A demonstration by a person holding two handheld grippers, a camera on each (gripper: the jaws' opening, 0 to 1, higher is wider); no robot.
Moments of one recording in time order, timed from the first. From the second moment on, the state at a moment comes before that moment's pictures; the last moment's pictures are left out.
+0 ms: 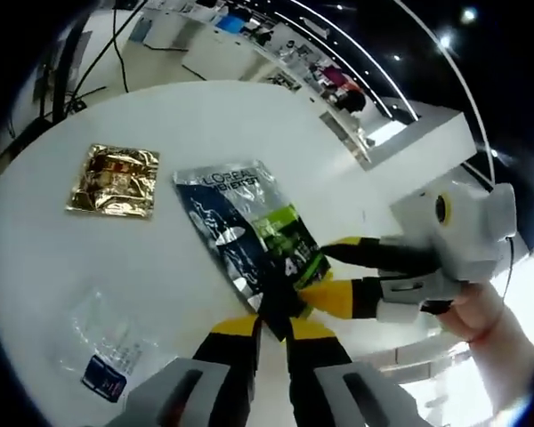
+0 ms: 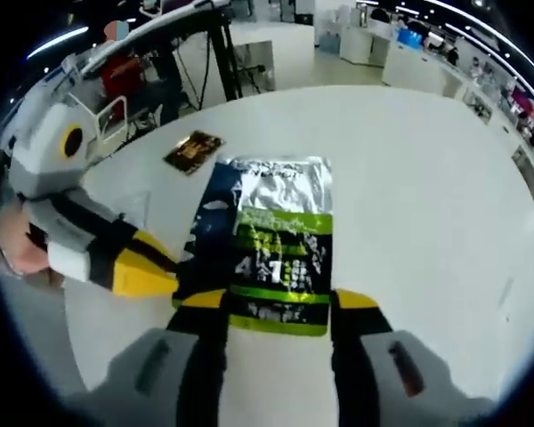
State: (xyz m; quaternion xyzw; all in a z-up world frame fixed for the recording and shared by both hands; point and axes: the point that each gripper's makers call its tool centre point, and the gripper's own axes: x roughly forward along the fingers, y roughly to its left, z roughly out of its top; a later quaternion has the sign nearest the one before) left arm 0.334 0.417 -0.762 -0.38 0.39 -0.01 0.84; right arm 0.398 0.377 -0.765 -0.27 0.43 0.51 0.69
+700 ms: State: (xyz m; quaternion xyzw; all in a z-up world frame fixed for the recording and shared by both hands) left arm 0.285 0.411 -0.767 -0.25 0.47 -0.05 0.84; right arm 0.345 0.342 -0.765 -0.24 0.51 0.47 0.68
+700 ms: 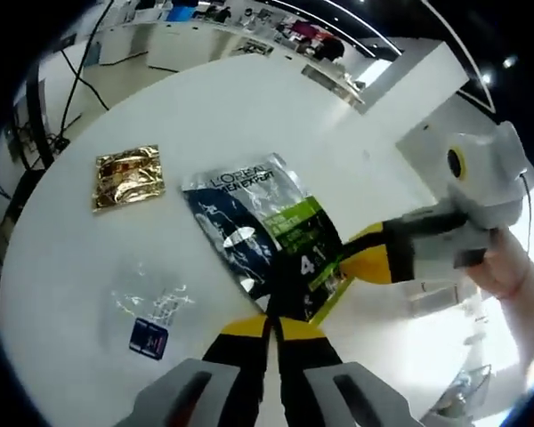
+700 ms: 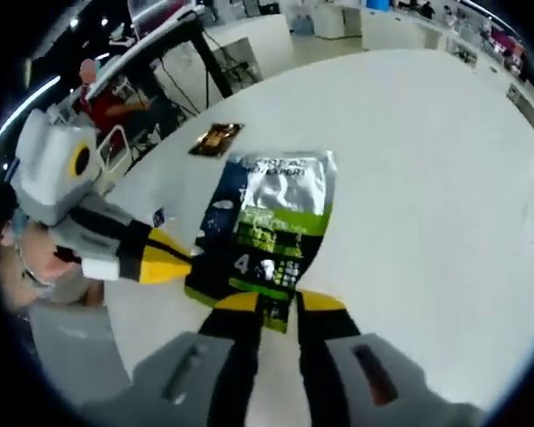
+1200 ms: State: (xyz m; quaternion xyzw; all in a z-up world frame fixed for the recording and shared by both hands) left arm 0.270 0.426 -0.739 -0.22 0.45 -0.06 0.87; right arm 0.313 0.339 -0.743 -0.21 0.50 0.46 0.71
